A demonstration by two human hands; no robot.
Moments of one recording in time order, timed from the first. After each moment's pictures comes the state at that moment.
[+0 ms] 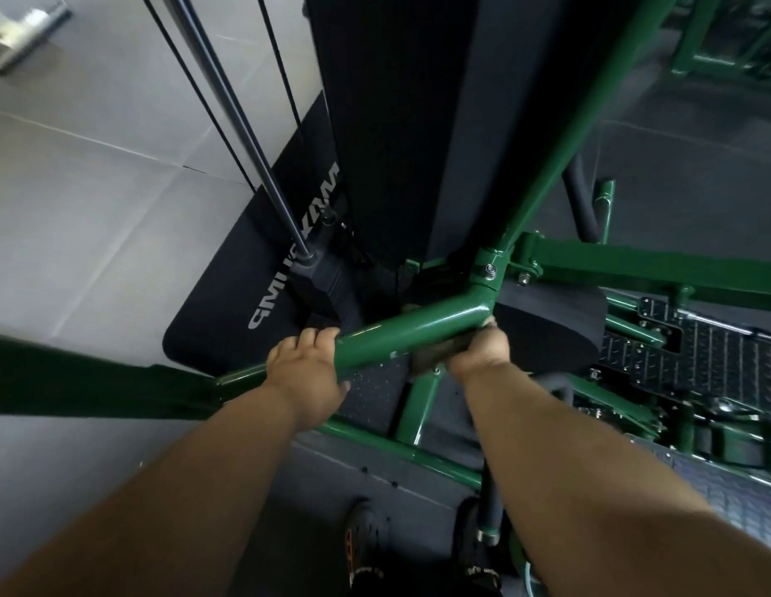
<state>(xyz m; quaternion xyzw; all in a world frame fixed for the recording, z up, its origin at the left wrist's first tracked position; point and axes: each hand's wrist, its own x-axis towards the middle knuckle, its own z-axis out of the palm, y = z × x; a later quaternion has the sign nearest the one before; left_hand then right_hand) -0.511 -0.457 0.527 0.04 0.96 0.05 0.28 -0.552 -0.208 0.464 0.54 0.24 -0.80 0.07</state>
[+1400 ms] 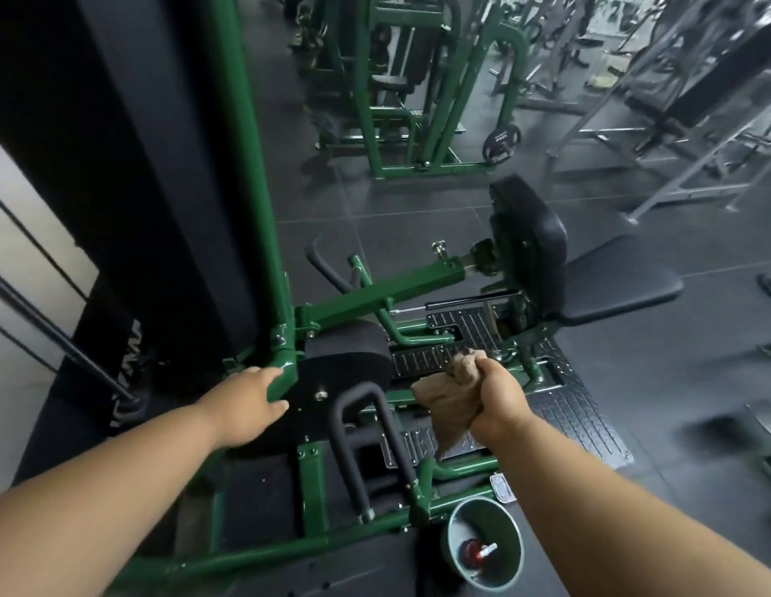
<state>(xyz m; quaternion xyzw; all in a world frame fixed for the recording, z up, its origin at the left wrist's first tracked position) -0.498 -0.341 0.675 0.29 0.90 0.11 0.29 -0.275 -0.042 0.673 0.55 0.37 -0.73 -0.16</state>
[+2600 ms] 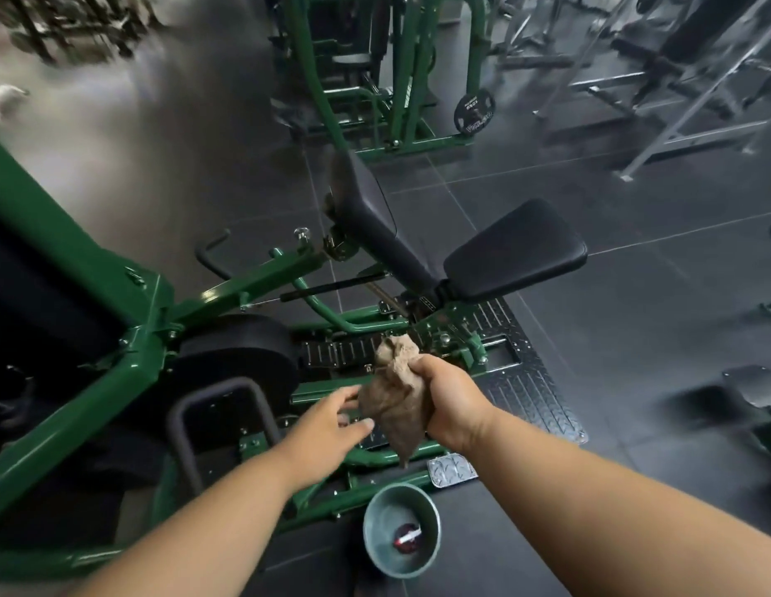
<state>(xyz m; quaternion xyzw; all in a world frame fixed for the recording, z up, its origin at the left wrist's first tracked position) -0.173 0.006 0.668 0.24 0.80 0.38 0.39 -0.080 0.190 0.687 0.39 0.36 -0.85 0.01</state>
